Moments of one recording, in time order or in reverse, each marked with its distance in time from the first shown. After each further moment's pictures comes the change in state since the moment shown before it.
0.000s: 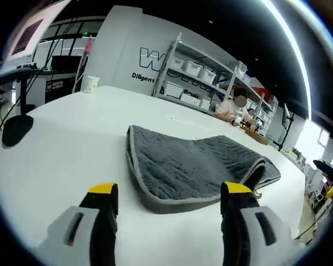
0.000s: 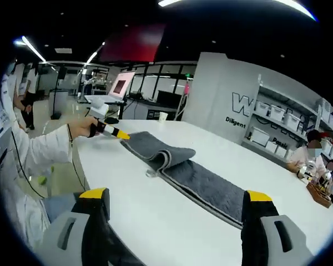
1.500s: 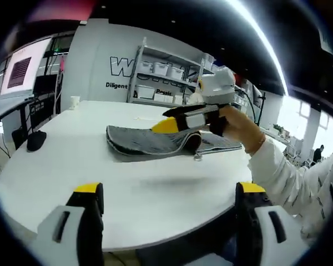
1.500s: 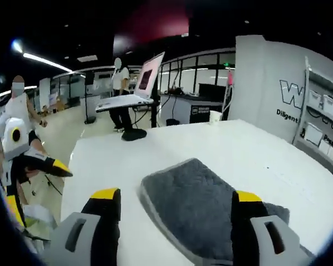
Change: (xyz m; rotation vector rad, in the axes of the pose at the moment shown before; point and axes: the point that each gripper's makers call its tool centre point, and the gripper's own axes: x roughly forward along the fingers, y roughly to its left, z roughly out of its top) left arm -0.167 -0.074 -0.038 0.193 0.004 -0.152; right arm 0.269 0.115 0.083 -0.020 0.071 0.354
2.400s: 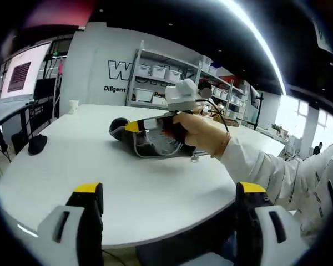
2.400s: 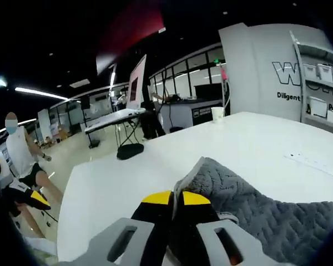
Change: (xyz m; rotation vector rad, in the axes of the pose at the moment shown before) left arm -0.013 -0.012 0.000 0.021 -0.011 -0.017; right arm 0.108 0.006 0.012 0.280 -0.073 0.094
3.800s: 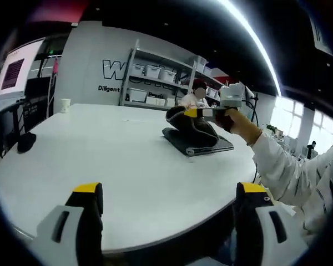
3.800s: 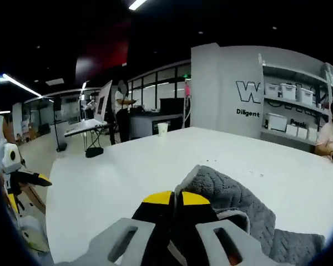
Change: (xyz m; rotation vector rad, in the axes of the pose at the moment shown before) left arm 0.018 -0.013 -0.005 -0.001 -0.011 -0.040; right arm -0.181 -0.115 0.021 -0.047 -0.131 -0.286
